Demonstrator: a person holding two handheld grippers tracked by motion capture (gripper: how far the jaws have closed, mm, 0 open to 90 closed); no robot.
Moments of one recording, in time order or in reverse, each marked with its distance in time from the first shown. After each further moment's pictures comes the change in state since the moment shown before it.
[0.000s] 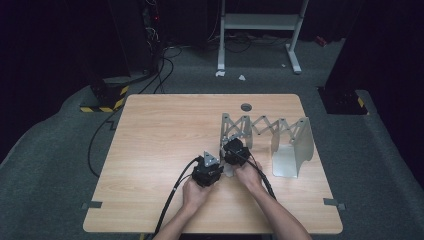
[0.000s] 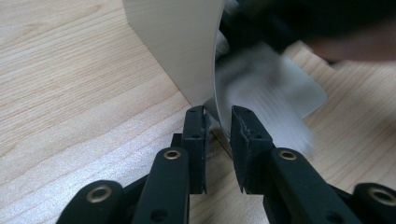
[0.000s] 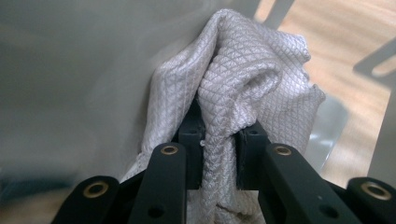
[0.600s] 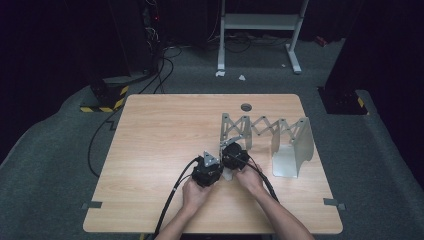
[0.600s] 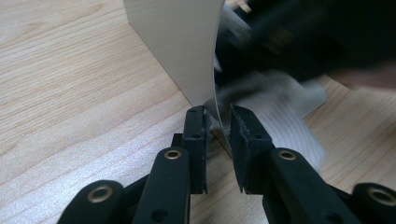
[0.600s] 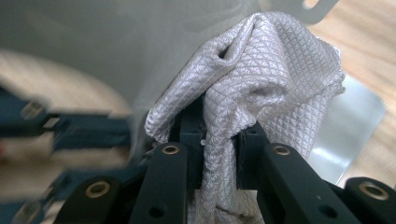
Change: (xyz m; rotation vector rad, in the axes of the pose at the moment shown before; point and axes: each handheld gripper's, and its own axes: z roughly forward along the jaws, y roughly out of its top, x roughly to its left) left arm 0.001 0.000 0.000 0.000 -0.001 -0.007; right arm 0.010 -0.011 -0.007 0.004 0.070 -0.096
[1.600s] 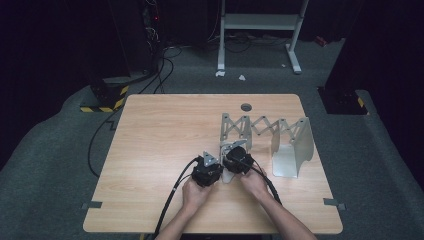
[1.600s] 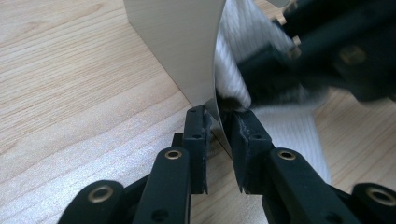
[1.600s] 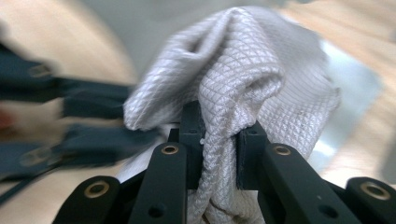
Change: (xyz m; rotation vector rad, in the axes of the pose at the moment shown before) left arm 0.001 0.000 0.000 0.002 -0.002 -0.003; right arm -0.005 -0.013 -0.009 -0.005 0.024 0.006
